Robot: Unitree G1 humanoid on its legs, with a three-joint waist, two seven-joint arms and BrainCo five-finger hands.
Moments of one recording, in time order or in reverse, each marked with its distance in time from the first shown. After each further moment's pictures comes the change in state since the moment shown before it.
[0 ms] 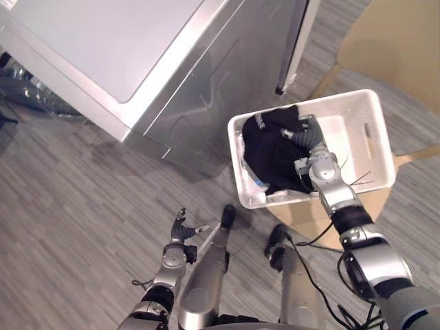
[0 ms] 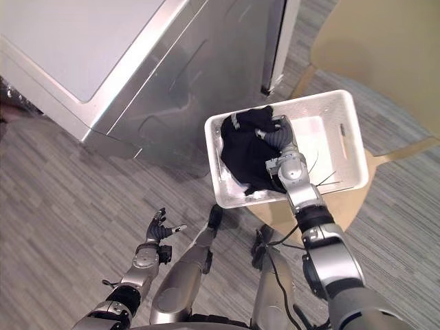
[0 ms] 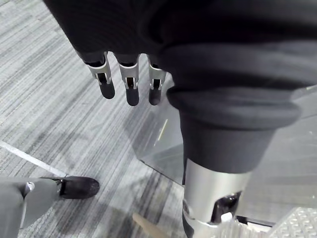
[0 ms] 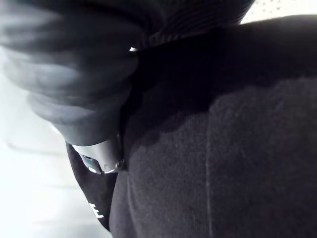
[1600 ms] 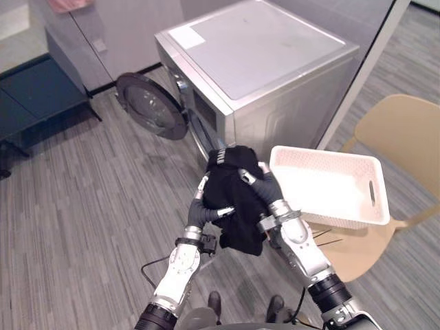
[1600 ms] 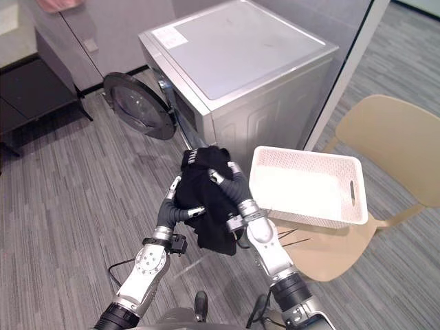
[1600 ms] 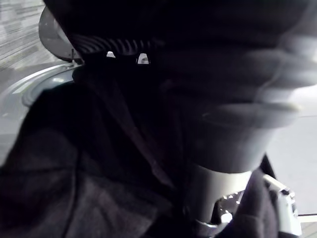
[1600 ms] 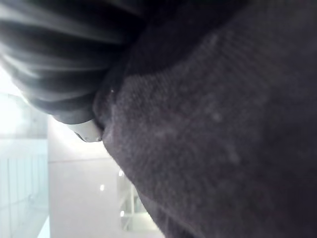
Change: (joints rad) left arm 0.177 0.046 -0.315 -0.730 -0.055 -0.119 -0.024; right arm 0.353 0.155 0.328 -0.362 0.028 -0.114 0.217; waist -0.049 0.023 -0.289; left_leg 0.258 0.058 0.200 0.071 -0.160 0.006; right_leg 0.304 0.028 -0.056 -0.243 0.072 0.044
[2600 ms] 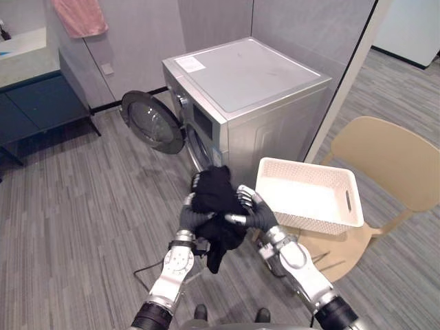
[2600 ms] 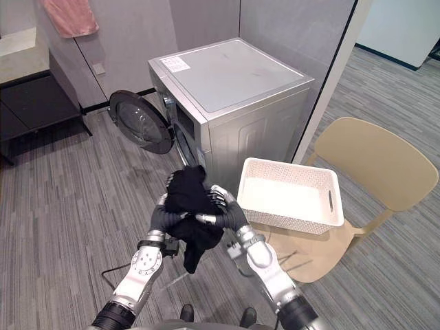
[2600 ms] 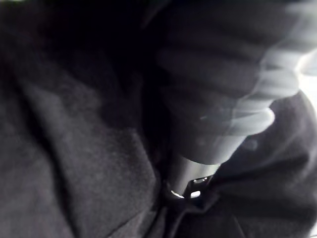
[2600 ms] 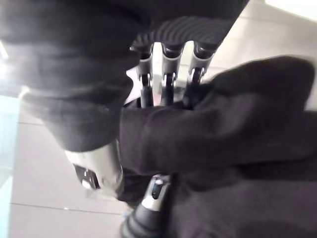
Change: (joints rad) left arm 0.015 0.006 0.134 0.151 0.030 0.029 0.066; right arm 0.196 -0.095 0.007 0.055 -0.174 0.001 -0.002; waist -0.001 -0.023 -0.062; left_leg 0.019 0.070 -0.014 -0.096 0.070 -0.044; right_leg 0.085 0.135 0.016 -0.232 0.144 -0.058
